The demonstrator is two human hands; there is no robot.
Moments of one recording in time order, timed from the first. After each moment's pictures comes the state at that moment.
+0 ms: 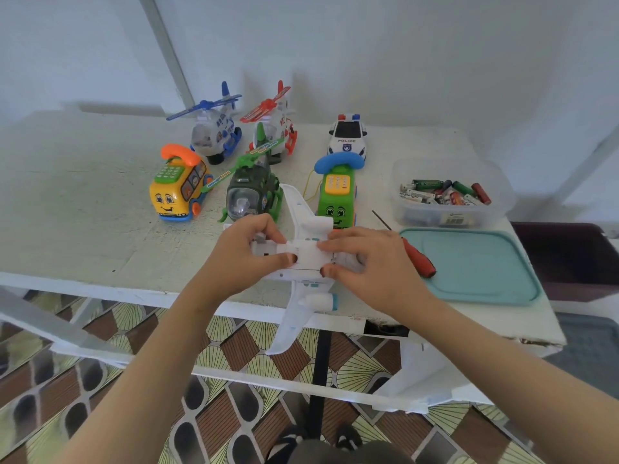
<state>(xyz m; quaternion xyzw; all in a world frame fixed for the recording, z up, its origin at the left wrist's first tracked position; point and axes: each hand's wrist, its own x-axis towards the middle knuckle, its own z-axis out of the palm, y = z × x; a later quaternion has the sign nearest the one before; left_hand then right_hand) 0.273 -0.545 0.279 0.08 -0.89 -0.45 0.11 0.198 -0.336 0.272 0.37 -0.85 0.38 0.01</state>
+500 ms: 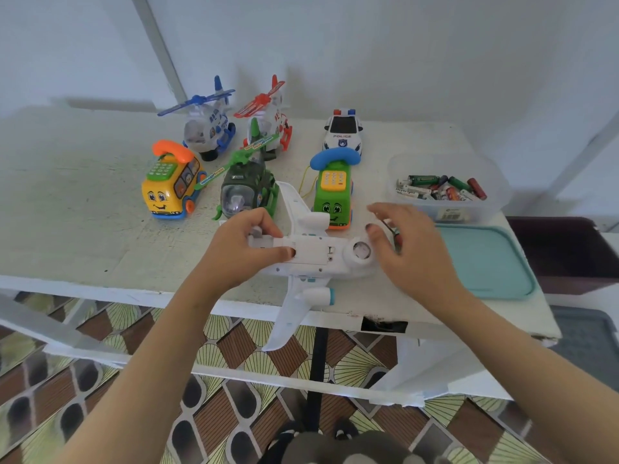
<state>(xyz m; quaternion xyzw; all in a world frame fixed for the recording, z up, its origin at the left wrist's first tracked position) 0.268 -0.544 0.280 0.12 -0.87 -0.46 0.10 0.182 -0.307 0.276 0.28 -0.88 0.38 0.09</state>
